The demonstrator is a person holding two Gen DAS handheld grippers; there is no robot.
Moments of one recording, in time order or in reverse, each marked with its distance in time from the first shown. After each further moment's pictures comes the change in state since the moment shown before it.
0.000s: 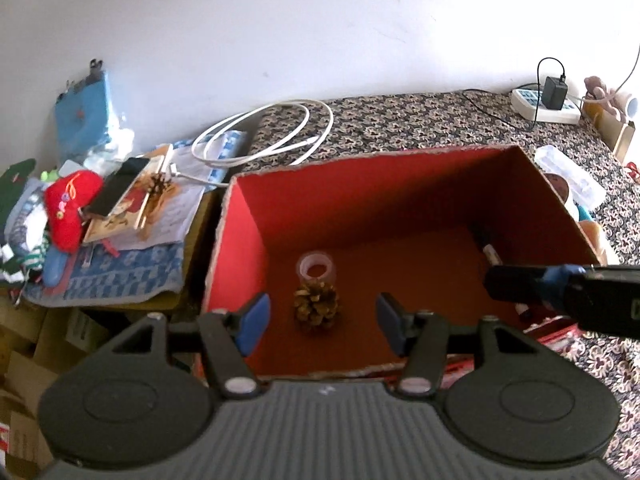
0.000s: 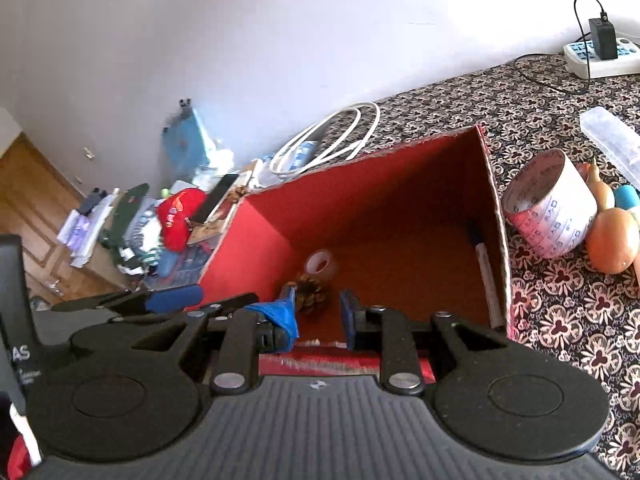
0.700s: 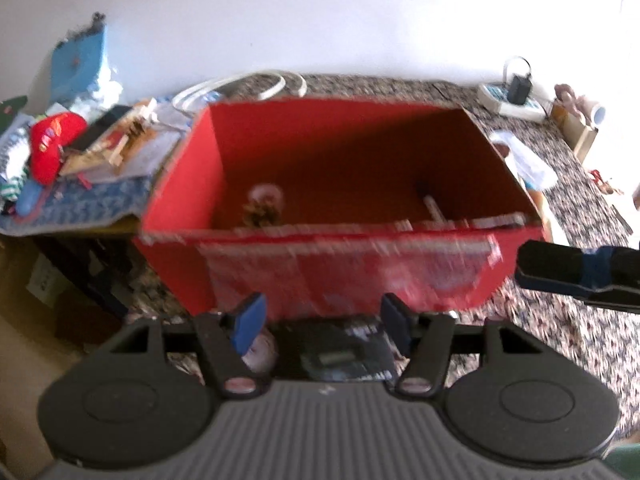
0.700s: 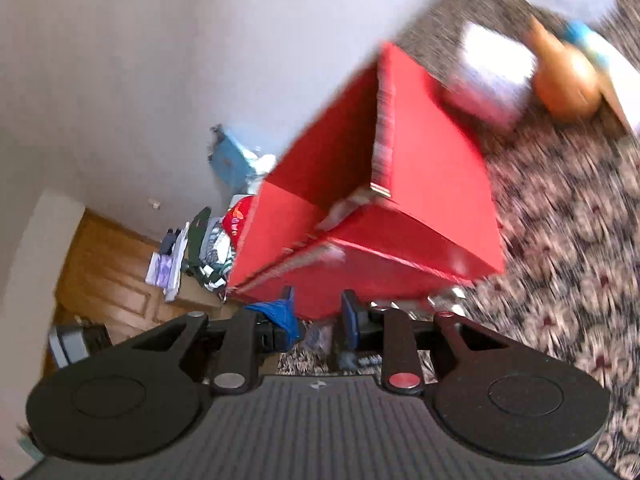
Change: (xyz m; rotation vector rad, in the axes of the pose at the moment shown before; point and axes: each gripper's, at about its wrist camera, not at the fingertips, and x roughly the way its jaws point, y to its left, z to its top) left arm -0.027 -0.031 -0.072 -0.101 0.020 -0.121; right arm -0.038 -0.090 -0.068 0.357 0.041 0.279
